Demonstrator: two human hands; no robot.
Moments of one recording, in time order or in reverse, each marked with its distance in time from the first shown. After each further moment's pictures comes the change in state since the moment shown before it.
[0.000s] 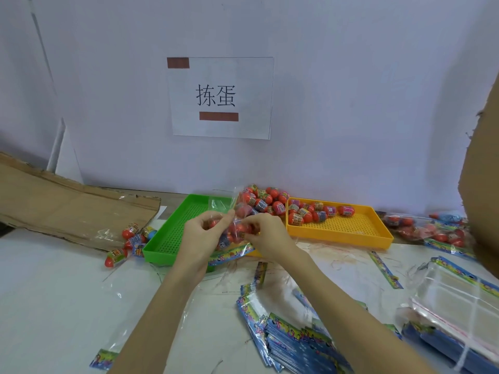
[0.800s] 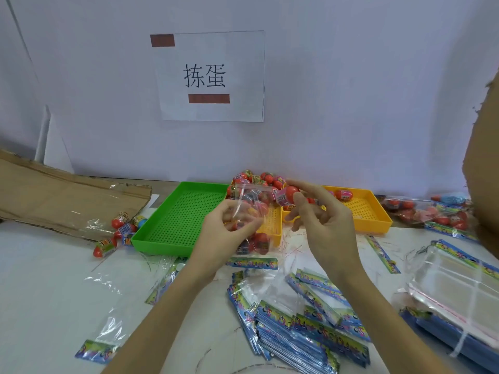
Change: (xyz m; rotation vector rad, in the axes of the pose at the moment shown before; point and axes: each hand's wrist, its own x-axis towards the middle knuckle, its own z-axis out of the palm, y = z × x) left_hand -0.022 -0.006 0.036 0.175 -0.179 0.090; right_hand -0.090 0.003 -0.069 0.714 0.501 -0.082
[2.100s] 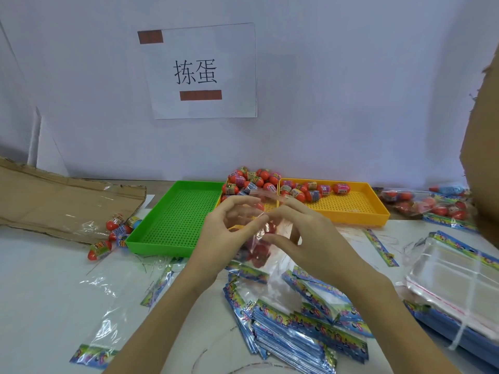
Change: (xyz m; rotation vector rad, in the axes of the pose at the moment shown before) left_hand -0.010 0.012 0.010 -0.024 -0.079 0.123; right_hand -0.002 0.002 -0.013 -0.746 -0.499 -0.104
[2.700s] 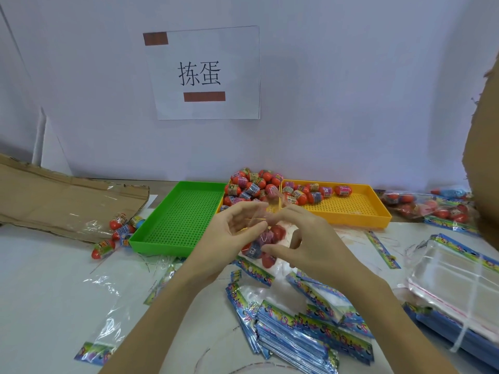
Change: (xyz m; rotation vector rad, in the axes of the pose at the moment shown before) left_hand 0.002 -0.002 -0.008 -0.057 -0.177 -0.058; right_hand -0.001 0.005 0.008 0.156 -0.011 0.036
